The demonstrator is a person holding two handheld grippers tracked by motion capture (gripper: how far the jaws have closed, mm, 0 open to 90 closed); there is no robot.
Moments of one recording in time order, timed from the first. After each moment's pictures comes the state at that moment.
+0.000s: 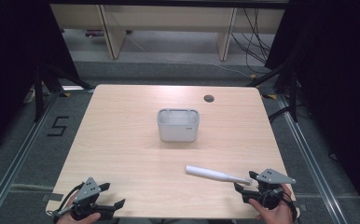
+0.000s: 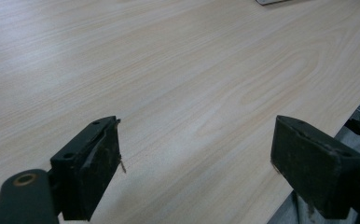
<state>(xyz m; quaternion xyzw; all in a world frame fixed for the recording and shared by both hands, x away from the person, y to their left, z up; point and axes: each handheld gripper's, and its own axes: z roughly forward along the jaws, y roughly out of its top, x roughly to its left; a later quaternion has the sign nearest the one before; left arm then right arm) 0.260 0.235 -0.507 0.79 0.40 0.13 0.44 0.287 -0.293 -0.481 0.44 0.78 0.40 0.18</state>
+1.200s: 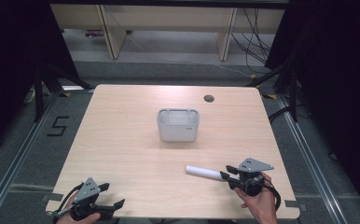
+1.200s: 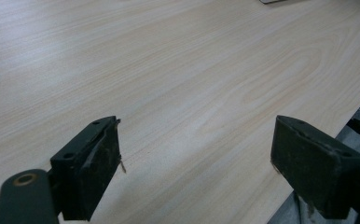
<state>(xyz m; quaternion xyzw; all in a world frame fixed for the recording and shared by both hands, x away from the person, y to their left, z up) 0.259 0.235 -0.507 0.79 0.40 0.13 0.44 0.319 -0.248 -0.471 0.38 0.82 0.40 0.17</state>
